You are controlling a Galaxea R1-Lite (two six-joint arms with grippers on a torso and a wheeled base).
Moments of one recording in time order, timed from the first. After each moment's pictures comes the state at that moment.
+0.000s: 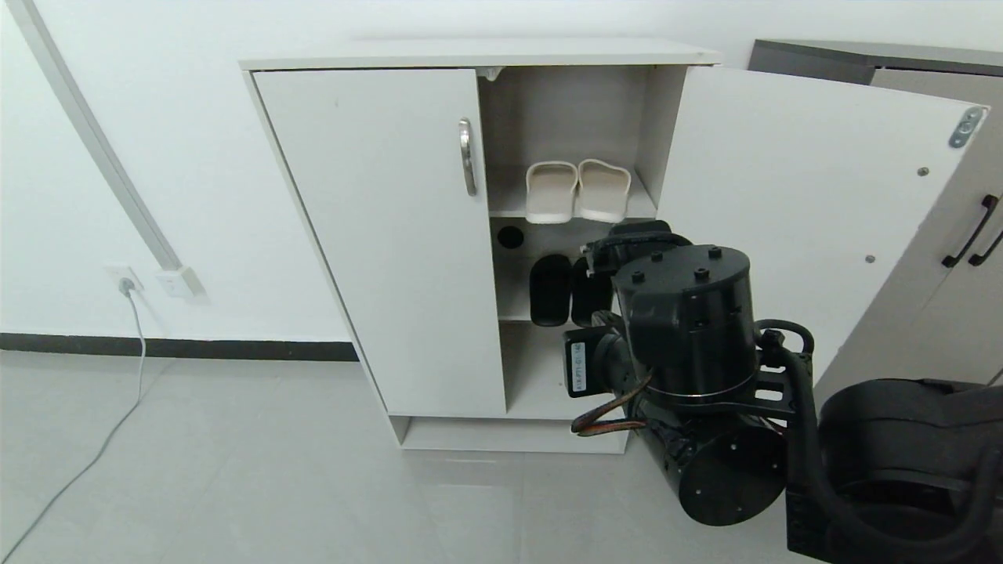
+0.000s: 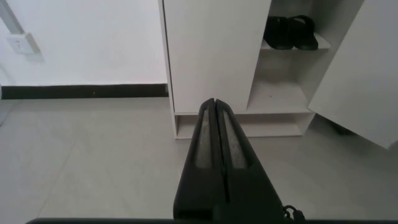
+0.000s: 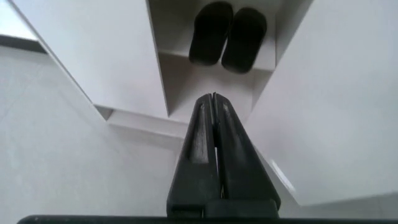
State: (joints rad) left arm 0.00 0.00 0.00 0.00 -0.02 0.00; right arm 1.02 1.80 -1.11 -0.44 -0.84 0.18
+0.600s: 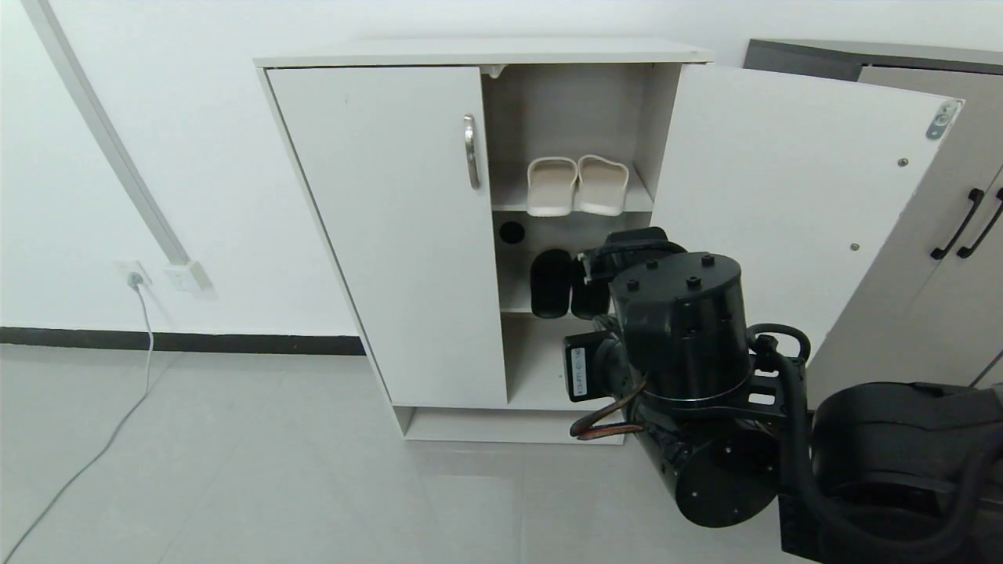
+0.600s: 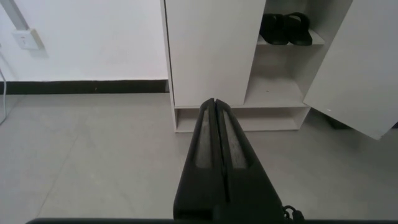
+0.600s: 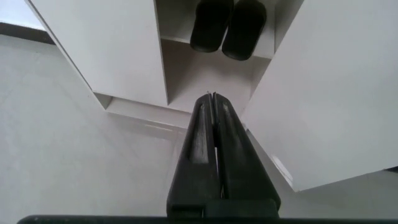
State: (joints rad) left arm 0.00 0.00 0.00 0.00 -0.02 0.00; right arm 1.01 1.80 -1.10 -0.44 -0.84 0.17
